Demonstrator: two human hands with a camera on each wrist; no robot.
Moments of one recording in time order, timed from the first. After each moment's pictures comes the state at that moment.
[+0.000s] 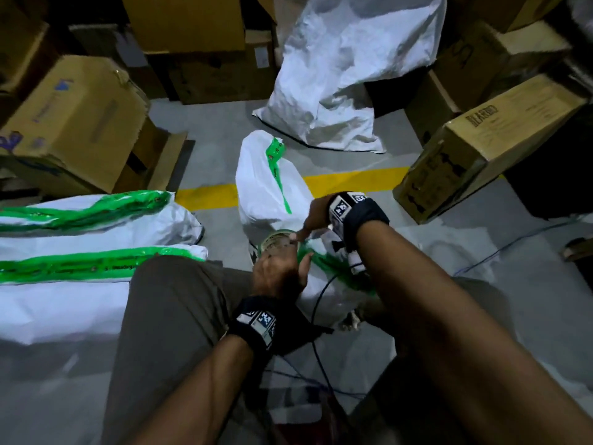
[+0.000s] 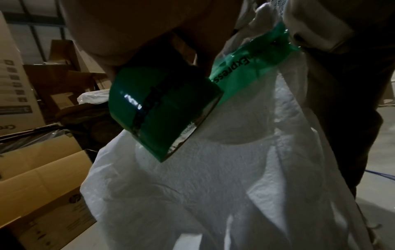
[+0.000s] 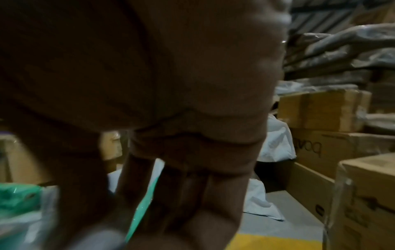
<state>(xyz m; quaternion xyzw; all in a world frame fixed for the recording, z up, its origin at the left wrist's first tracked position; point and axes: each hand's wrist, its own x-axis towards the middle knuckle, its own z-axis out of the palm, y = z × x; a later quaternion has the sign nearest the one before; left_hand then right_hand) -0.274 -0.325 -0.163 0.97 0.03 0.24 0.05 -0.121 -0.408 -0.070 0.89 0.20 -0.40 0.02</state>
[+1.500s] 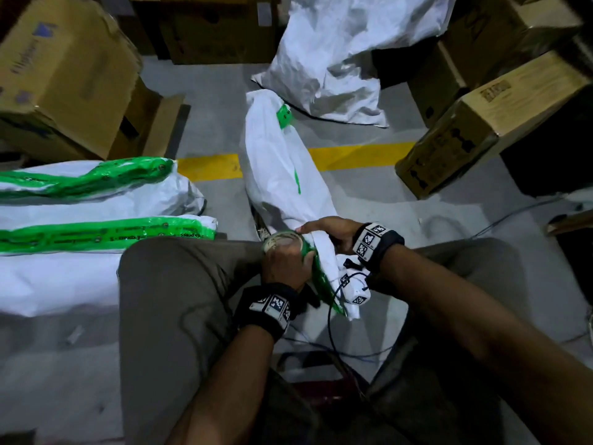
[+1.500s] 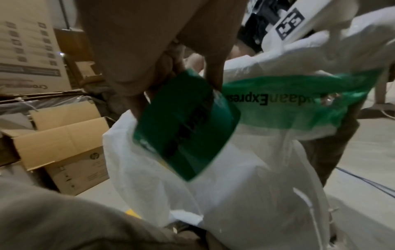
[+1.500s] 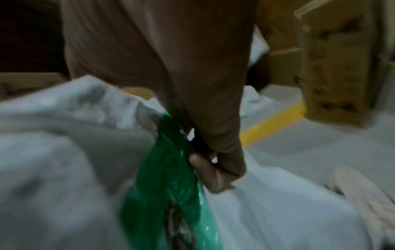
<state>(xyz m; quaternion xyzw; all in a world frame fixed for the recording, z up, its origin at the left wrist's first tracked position) -0.313 -0.287 -0.178 0.96 0.05 -0.11 0.26 -0.198 -0.403 -0.170 0.70 -0.11 -0.54 -0.45</state>
